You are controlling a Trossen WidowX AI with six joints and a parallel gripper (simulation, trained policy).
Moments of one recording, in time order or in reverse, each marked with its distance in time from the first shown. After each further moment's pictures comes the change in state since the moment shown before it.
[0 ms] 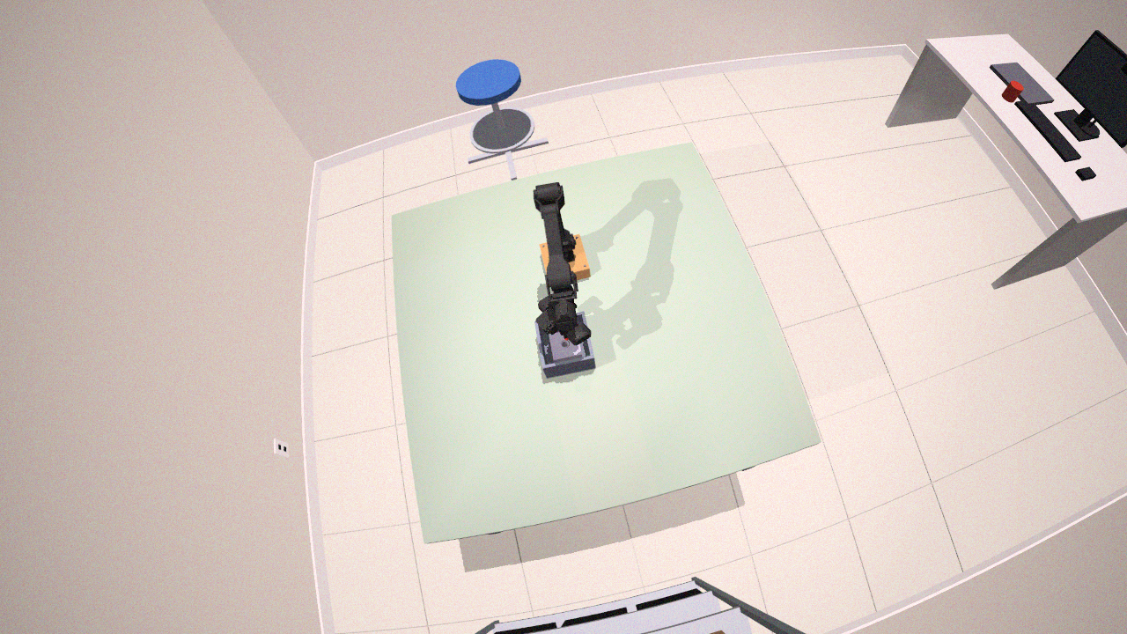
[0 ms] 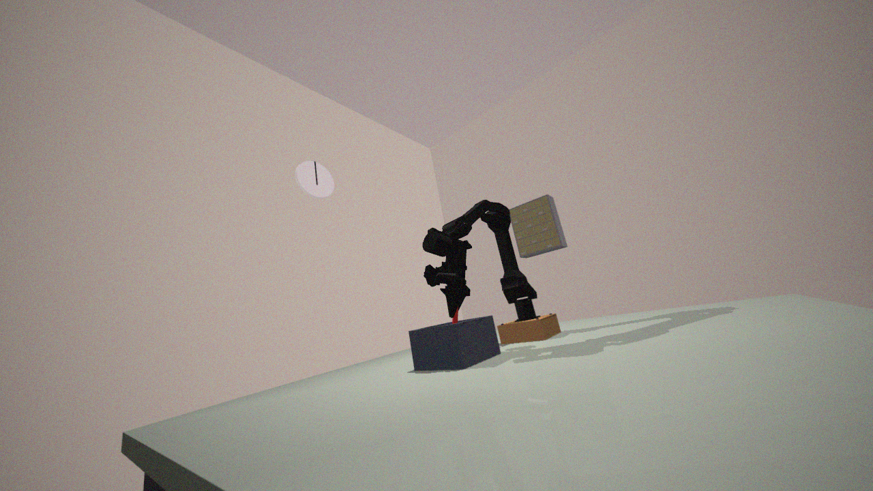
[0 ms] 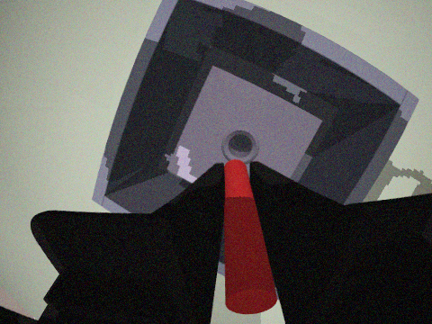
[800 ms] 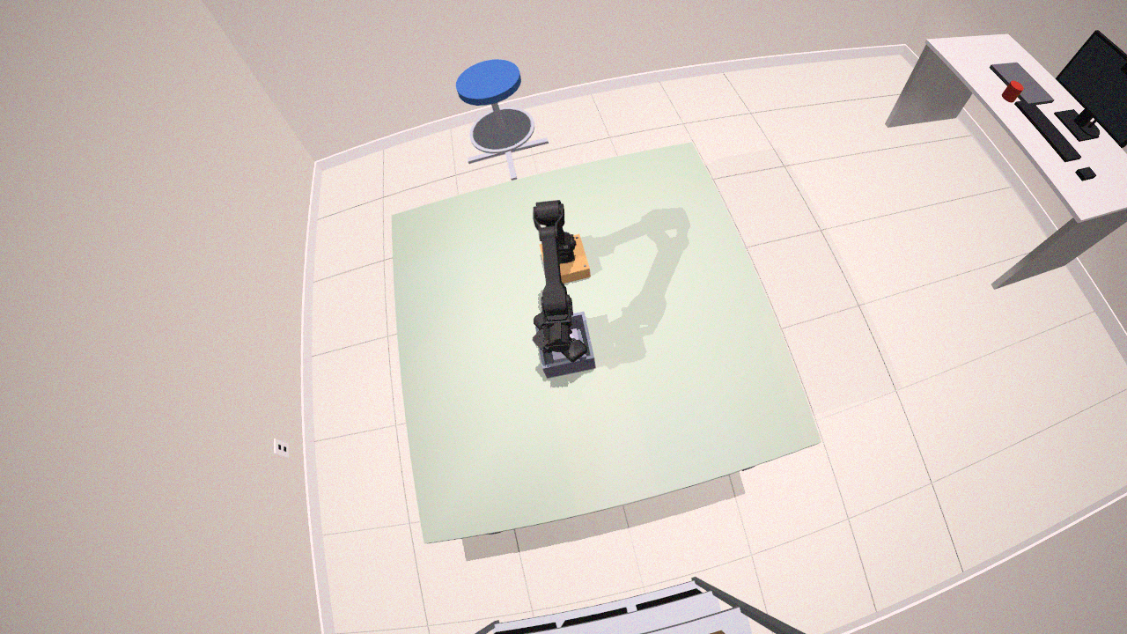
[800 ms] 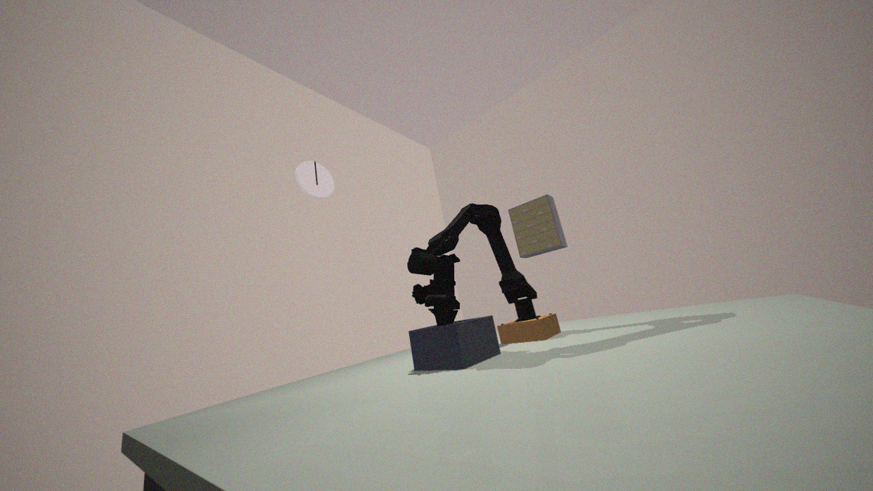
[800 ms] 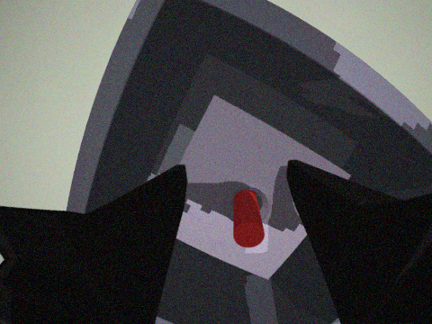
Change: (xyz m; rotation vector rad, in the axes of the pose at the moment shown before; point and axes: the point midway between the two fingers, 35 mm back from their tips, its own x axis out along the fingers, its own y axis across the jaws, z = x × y) arm 0.049 0.004 0.020 -0.052 0.061 -0.076
